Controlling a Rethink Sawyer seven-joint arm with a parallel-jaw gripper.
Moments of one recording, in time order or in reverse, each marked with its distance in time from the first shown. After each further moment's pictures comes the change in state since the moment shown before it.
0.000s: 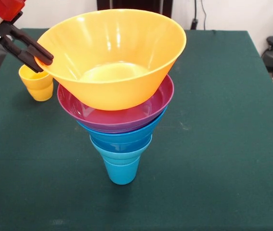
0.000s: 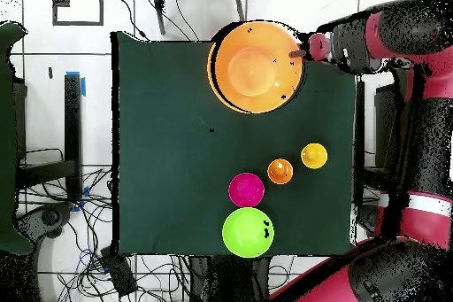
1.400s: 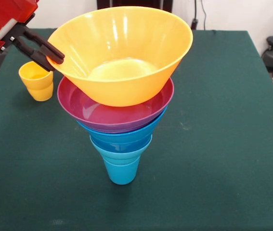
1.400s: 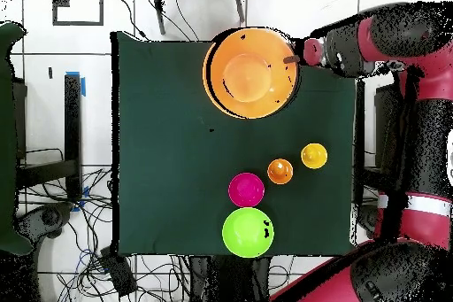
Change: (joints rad) arm -0.006 -0.002 0.000 0.040 0.000 0.000 0.000
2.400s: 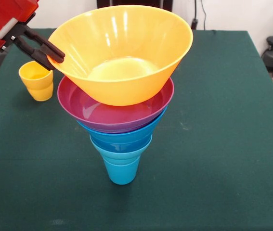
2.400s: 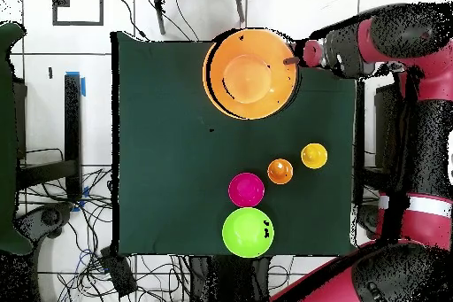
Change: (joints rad) arm -0.004 -0.003 -0.002 0.014 0.000 0.000 0.000
